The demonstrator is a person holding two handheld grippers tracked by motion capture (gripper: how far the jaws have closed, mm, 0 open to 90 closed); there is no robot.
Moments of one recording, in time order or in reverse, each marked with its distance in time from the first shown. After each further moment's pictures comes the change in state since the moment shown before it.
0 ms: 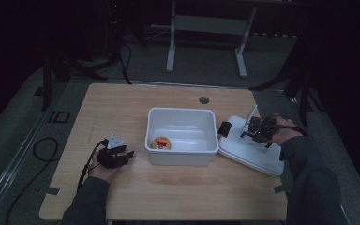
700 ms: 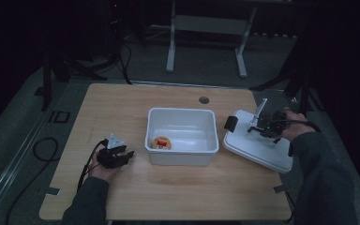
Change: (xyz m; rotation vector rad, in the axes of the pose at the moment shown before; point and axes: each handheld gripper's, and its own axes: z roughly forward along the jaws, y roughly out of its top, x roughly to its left) left arm 0.000 0.000 0.000 -0.002 -0.002 -0.001; right arm -0.010 -0.014 -0.033 -0.012 -0.032 -0.002
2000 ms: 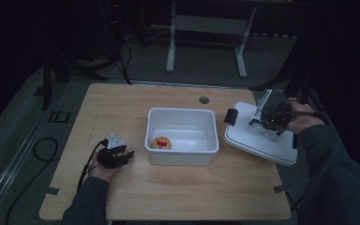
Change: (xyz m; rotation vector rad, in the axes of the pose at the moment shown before) left arm 0.000 0.000 0.000 -0.002 0.002 0.001; right arm -0.004 0.006 -0.043 -0.030 -0.041 -0.056
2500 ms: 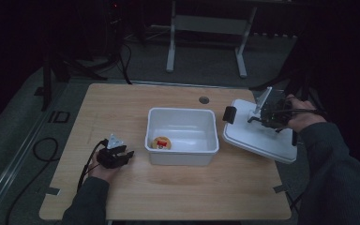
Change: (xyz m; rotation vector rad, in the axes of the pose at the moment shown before) left arm 0.000 0.000 0.000 0.001 -0.001 -0.001; right arm 0.000 0.006 -0.014 -0.023 -0.010 -0.028
